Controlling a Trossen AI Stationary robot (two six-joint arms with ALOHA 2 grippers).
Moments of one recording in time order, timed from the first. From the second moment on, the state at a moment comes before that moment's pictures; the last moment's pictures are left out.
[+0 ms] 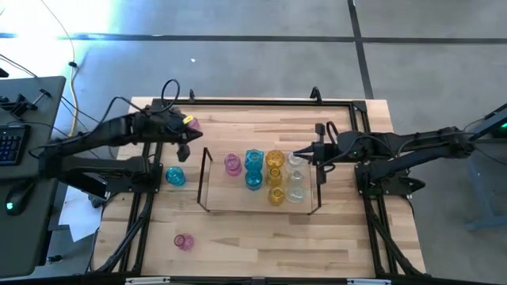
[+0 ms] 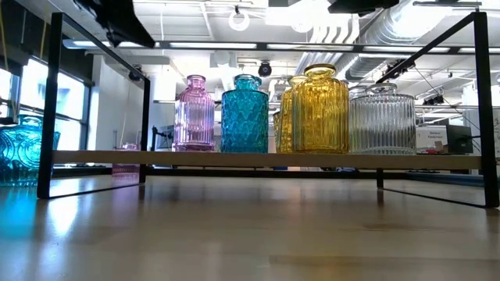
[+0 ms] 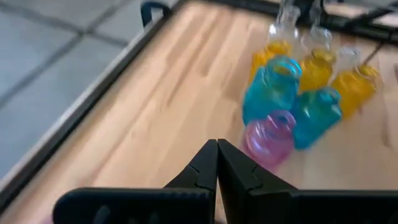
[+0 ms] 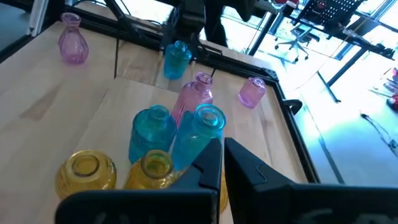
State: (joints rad) left arm 0.28 0.77 0.88 -0.69 -0.06 -0.06; right arm 0.11 0.96 0.87 -0.29 0.22 -0.28
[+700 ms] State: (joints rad) left arm -0.47 1.07 1.21 -1.24 -0.11 -0.66; right arm 0.11 0.96 0.87 -0.27 0.22 -0.37
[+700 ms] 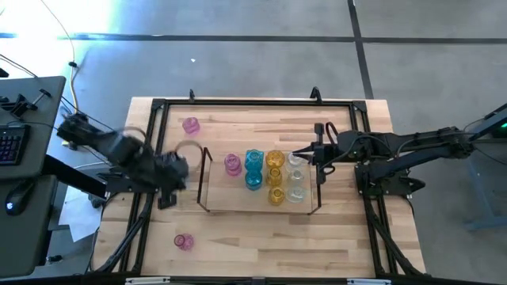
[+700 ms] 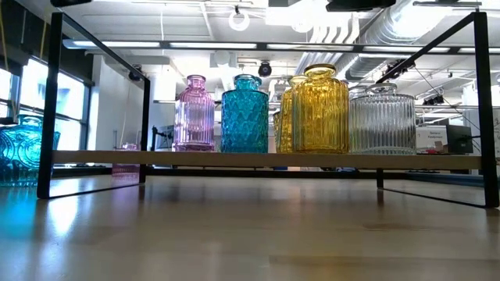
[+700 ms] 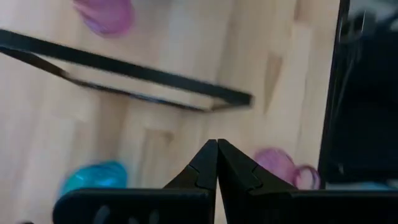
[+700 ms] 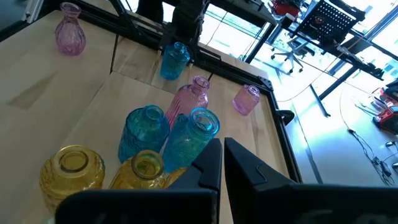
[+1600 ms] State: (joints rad) left arm -0.82 1.59 1.37 -1.21 -0.01 -1.11; right arm 0.11 0.97 0.87 -0.26 0.22 -0.33
